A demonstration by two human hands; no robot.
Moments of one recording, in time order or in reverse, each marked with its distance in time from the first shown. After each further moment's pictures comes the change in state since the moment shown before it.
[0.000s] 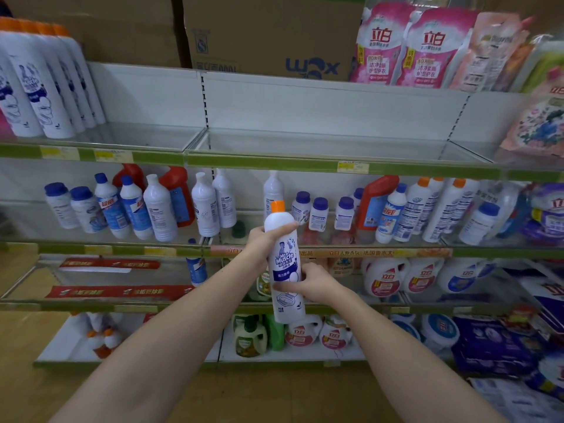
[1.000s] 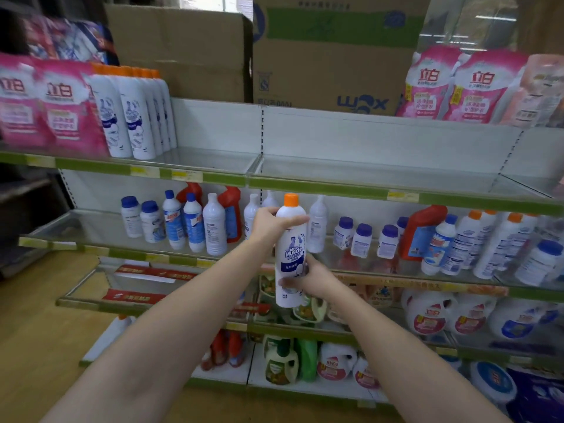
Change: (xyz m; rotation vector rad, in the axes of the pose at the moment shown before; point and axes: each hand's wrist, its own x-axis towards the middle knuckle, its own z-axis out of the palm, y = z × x) left_hand -0.031 0.079 -0.103 0.186 0.121 0.368; right_hand 0.029 -0.110 0.054 0.118 0.045 -0.126
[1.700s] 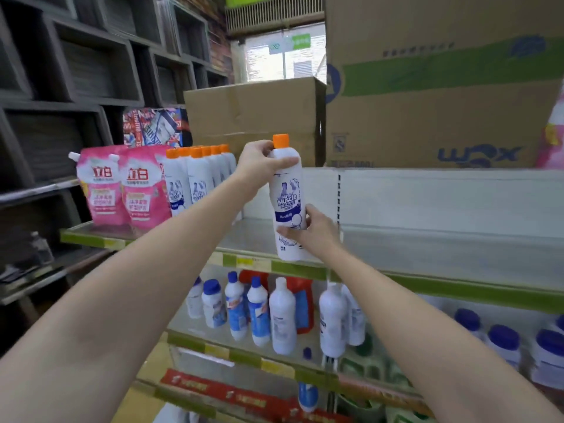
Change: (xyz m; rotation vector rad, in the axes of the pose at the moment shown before) left_hand 0.224 0.197 -0.203 0.332 0.240 0.406; right_hand 0.255 -0.257 0.002 0.044 0.273 -0.499
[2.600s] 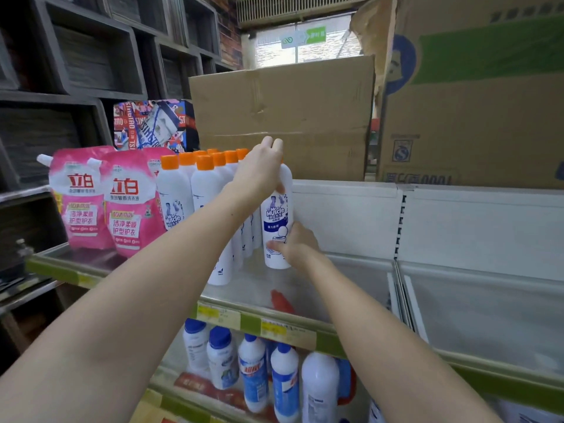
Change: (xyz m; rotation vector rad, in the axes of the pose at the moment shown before) left_hand 0.168 -0.109 -0.045 1.023 0.013 0.273; right_hand 0.197 0.025 0.149 -0.074 -0.156 0.178
